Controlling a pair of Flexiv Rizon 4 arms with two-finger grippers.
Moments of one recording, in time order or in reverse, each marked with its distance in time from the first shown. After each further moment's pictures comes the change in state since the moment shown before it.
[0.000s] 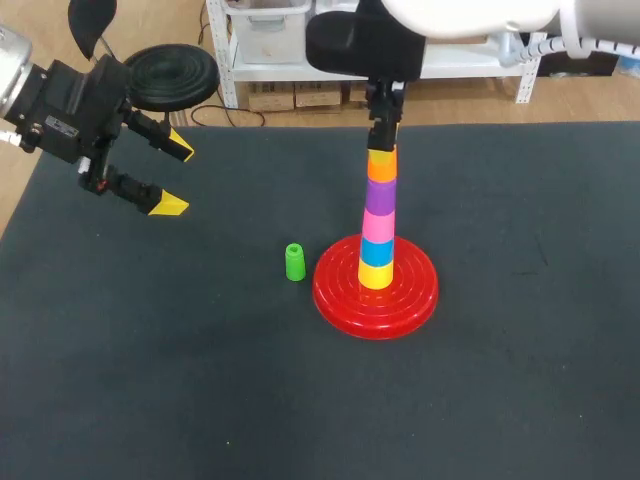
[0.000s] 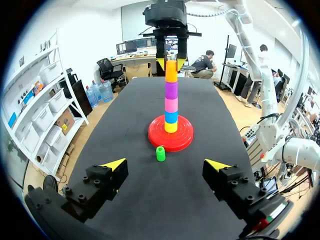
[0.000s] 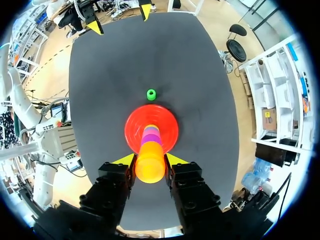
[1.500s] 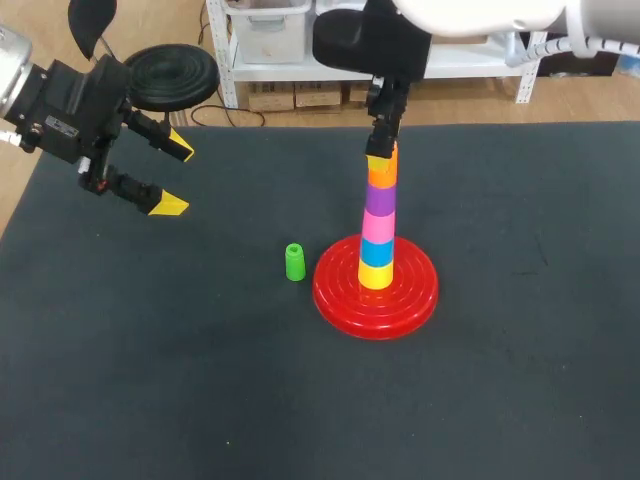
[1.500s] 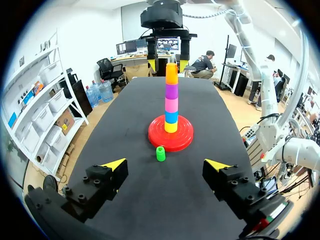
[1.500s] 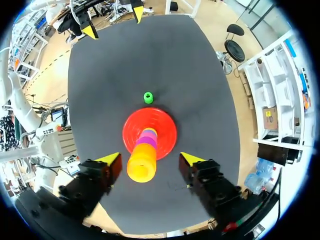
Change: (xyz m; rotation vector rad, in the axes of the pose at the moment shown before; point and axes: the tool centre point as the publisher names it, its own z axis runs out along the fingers) left arm 0.000 0.000 0.000 0.000 0.000 0.000; right arm -0.001 -0.009 0.001 -0.005 -0.043 0.019
